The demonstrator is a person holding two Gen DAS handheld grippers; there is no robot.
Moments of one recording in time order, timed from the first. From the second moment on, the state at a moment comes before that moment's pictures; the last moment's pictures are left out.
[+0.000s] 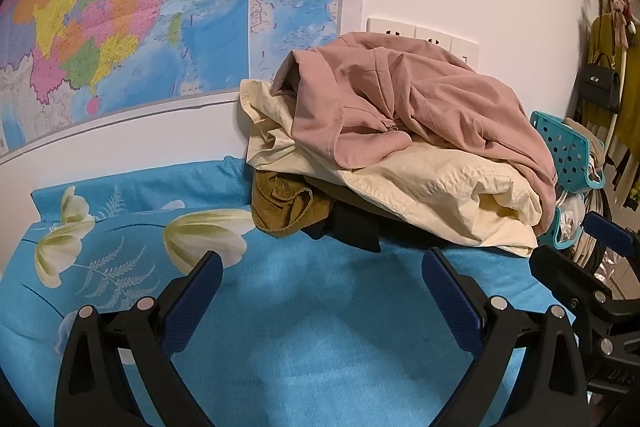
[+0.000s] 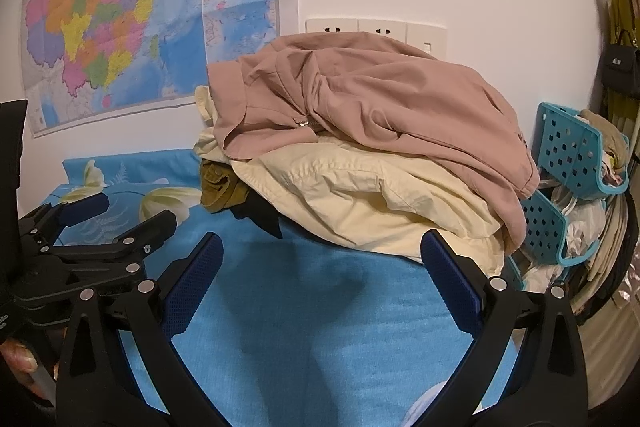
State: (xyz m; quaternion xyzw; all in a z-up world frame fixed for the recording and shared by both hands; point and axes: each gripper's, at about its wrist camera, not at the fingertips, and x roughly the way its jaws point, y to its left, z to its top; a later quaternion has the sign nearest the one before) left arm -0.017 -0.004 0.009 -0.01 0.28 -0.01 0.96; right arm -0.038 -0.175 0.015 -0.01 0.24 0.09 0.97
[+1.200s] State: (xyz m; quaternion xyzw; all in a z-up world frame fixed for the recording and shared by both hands) left arm 0.112 0.089 0.006 -0.03 0.30 0.04 0.95; right arm 0.197 -0.074 0.062 -0.24 0.22 0.18 0.93
